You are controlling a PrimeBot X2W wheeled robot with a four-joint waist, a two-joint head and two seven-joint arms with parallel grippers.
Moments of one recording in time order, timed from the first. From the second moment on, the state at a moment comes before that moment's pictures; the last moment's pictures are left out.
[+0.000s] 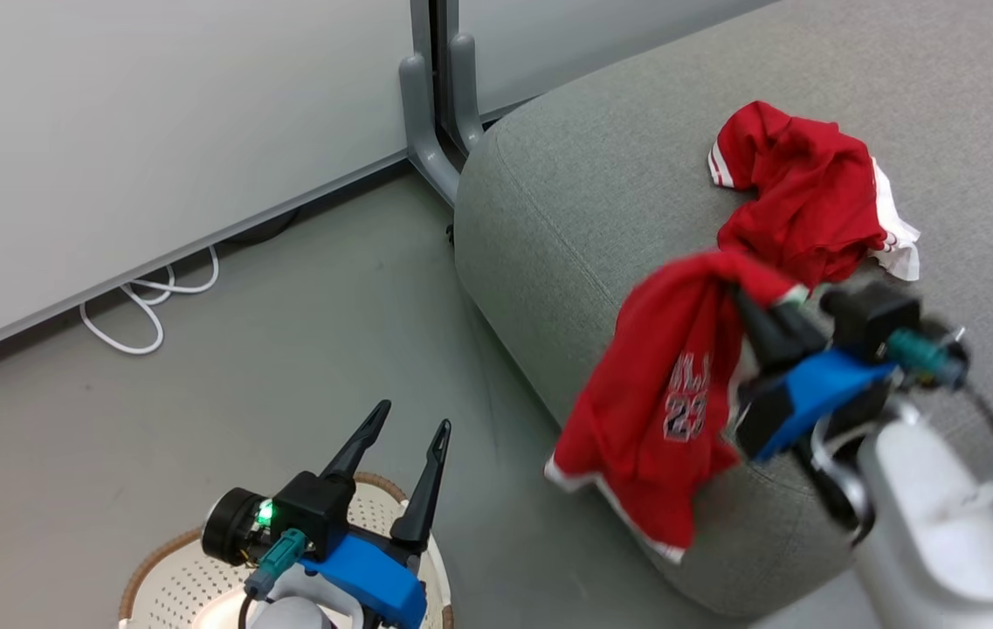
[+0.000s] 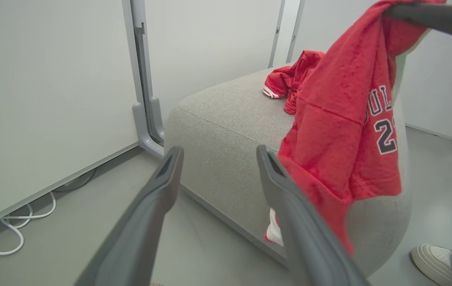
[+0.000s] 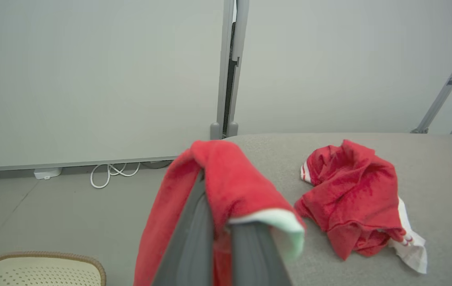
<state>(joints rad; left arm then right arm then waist) -0.19 0.11 -0.42 0.39 -0.25 -0.13 -0.26 -0.43 -0.15 0.21 0.35 0.19 0.13 -0.07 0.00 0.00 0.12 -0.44</state>
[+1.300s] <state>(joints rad) -0.44 0.25 -0.52 0.26 -0.17 -0.13 -0.26 -0.93 -0.44 -0.42 0.64 0.18 0.13 -0.07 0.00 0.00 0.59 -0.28</state>
